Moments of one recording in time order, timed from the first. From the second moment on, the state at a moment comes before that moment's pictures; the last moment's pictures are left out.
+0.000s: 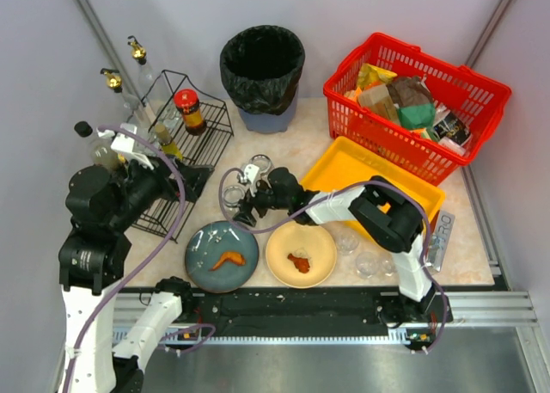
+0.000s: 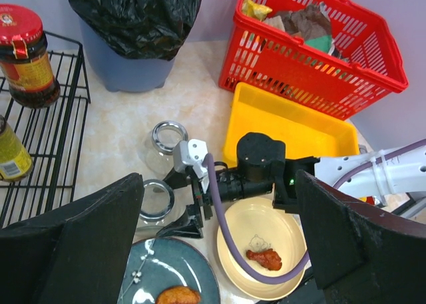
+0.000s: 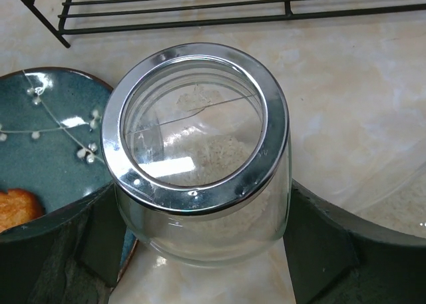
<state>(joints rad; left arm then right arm) -0.13 0.72 1.32 -0.73 0.38 -0.28 0.91 2.04 1.13 0.55 -0.37 -0.03</state>
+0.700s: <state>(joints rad) -0.13 0.70 1.36 -0.66 0.43 -0.35 0.98 2.15 1.43 0.55 -0.33 0.02</state>
